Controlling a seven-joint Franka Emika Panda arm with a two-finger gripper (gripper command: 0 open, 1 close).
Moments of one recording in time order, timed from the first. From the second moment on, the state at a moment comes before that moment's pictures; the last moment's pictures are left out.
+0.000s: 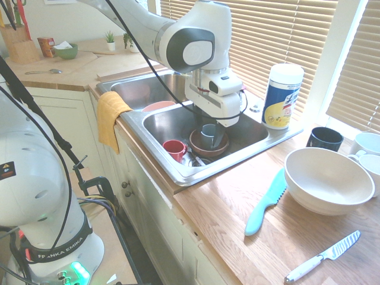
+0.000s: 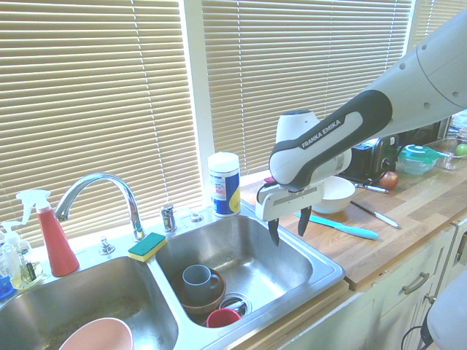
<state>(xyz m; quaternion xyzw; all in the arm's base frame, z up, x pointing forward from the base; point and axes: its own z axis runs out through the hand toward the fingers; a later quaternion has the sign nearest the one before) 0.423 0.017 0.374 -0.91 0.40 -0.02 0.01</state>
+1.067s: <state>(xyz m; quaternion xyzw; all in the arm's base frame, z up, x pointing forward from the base) 0.394 -0.151 0.367 -0.99 0.17 0.00 -0.03</state>
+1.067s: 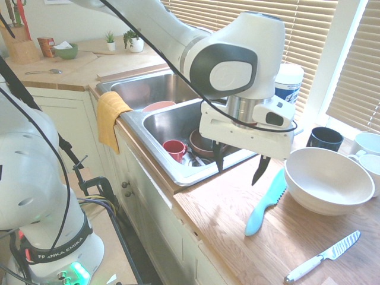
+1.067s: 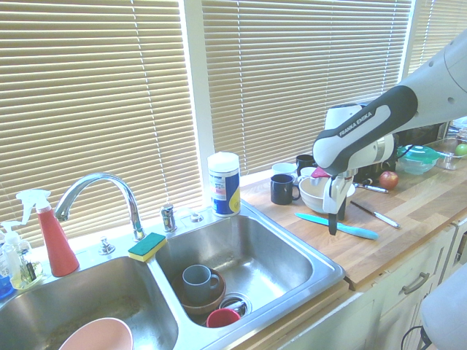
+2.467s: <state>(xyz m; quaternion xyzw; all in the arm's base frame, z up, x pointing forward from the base) 0.418 -0.200 0.314 -0.98 0.22 -0.01 -0.01</state>
